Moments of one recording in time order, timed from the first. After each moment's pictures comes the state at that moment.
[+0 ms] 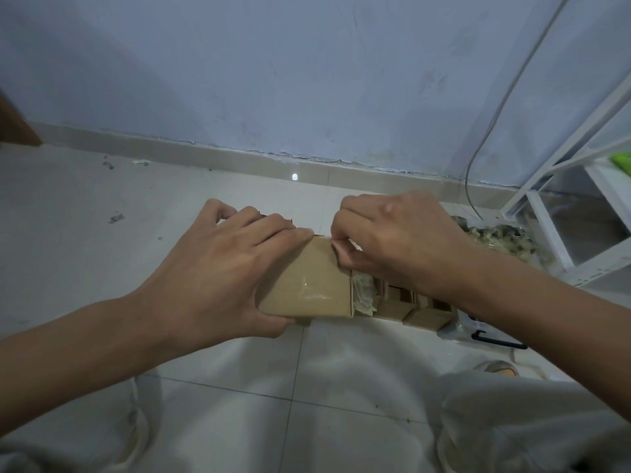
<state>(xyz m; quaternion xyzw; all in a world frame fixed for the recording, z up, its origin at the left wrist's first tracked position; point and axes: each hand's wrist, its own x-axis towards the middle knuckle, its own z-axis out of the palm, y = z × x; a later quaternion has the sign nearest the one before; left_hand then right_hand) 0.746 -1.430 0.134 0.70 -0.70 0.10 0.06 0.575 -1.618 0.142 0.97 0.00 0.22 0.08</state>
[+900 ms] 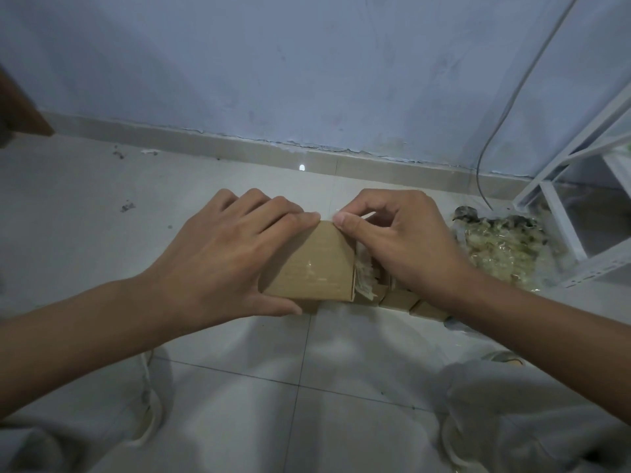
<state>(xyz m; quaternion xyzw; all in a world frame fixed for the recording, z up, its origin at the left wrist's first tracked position) 0.751 -1.427 0.132 0.69 -0.72 0.10 0.06 0.571 -1.596 0.126 0.83 -0.25 0.23 -0.44</state>
